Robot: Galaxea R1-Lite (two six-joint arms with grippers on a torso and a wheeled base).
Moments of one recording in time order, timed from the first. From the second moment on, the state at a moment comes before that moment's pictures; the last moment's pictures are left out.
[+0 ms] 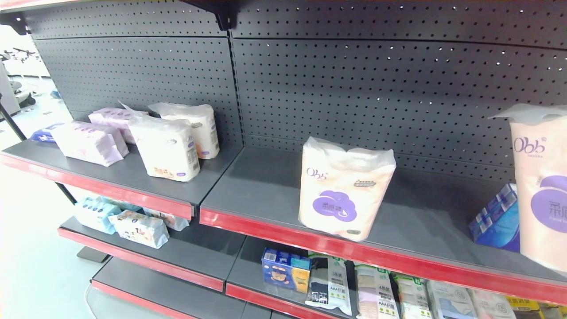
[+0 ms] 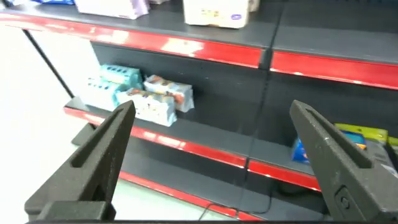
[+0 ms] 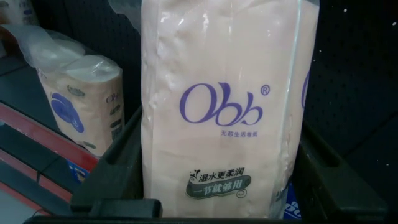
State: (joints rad) left arm 0.08 0.09 0.00 -0.05 -0.05 0.04; right arm -0.12 0.73 -0.67 -0.07 0.25 -0.20
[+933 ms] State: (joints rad) left arm 0.07 0.09 0.00 0.00 -0.01 0.00; right arm -0.12 0.75 -0.67 -0.08 0.28 -0.20
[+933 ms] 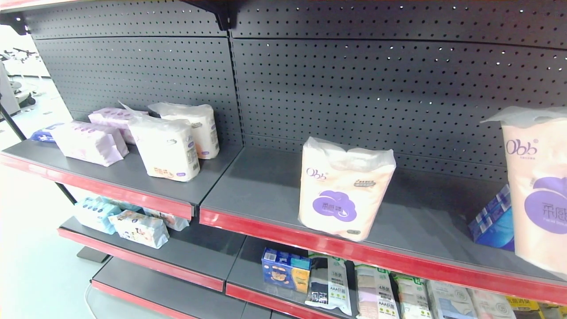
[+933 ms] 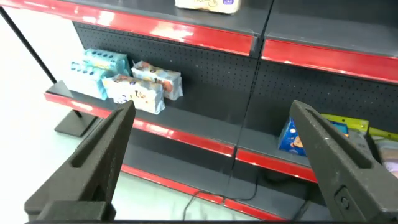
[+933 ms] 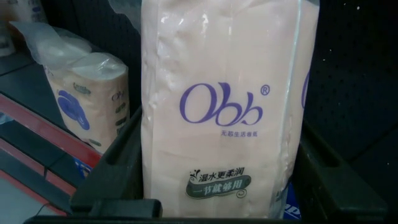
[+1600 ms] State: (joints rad) left arm 0.07 0.09 0.00 0.00 -0.01 0.00; right arm -0.12 0.76 -0.67 -0.07 0.28 -0.20
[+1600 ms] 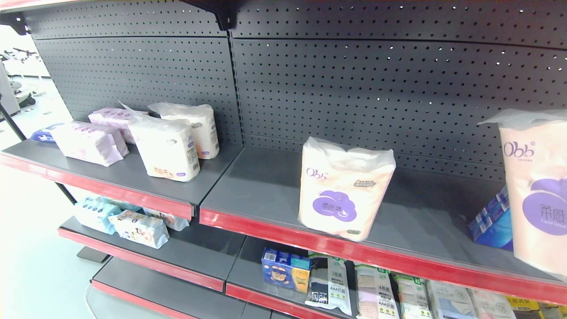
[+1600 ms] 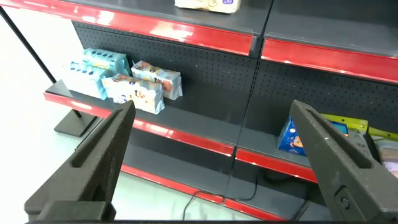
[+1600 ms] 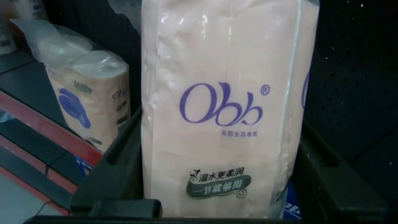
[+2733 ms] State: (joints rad) left arm 0.07 0.09 0.00 0.00 -0.01 0.00; right arm 0.01 1.16 -0.70 -0.46 0.28 -0.18
